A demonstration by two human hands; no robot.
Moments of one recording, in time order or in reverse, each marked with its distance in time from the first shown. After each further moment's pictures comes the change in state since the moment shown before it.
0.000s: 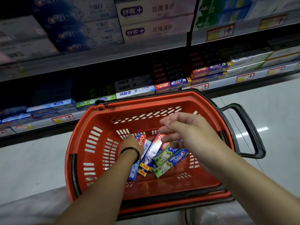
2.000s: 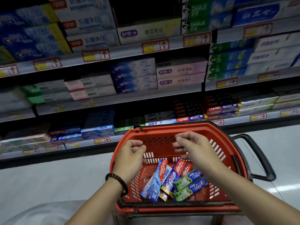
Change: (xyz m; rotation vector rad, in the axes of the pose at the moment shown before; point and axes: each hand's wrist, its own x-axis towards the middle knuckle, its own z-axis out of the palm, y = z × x) left_hand -0.212 -0.037 -0.176 -0.839 0.275 0.277; right_hand -0.029 0.000 0.038 -0.016 0.047 -0.264
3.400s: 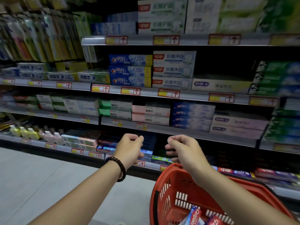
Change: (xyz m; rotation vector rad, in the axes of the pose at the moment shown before) left_hand 0.026 0.036 -0.194 -0.208 0.300 -0.021; right_hand 0.012 -0.124 0.188 -0.074 -0.240 -0.202
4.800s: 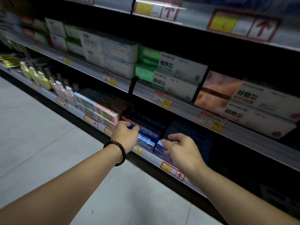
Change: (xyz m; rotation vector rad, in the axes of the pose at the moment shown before) left_hand 0.325 -0.235 -0.078 0.008 0.301 -0.260; right_hand 0.264 0.168 0.243 -0.365 -0.224 0.146
